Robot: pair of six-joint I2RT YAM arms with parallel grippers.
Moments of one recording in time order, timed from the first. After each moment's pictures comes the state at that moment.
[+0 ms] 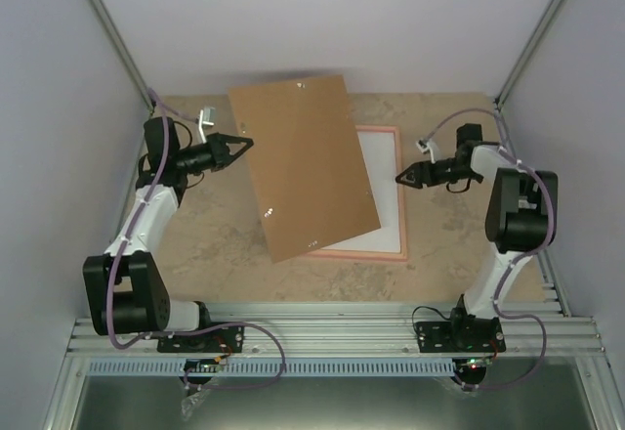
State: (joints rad) left arm 0.08 1.36 0.96 0.04 1.11 -0.66; right arm -0.07 1.98 1.28 -0.66 -0.86 -0.41
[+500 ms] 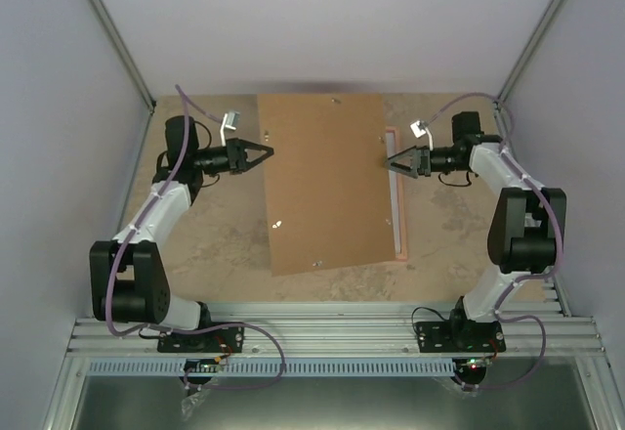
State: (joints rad) left arm -0.02 1.42 0.96 0.10 1.24 -0.66; right arm 0.00 1.77 1.30 -0.72 -1.29 -0.36
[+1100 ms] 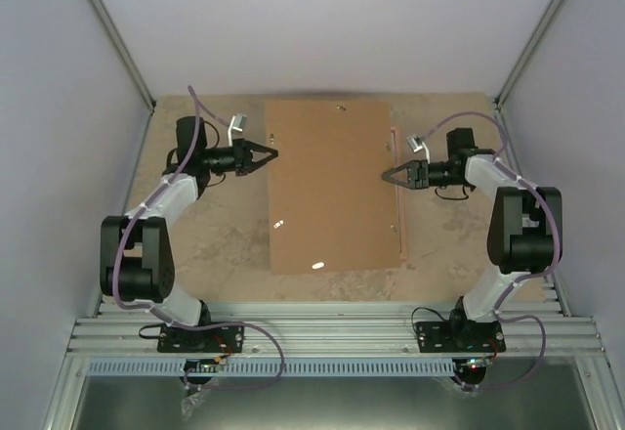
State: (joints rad) left arm -0.04 1.55 0.96 0.16 1.27 -0.69; right arm 0.02 1.76 1.15 -0.66 -1.38 -0.27
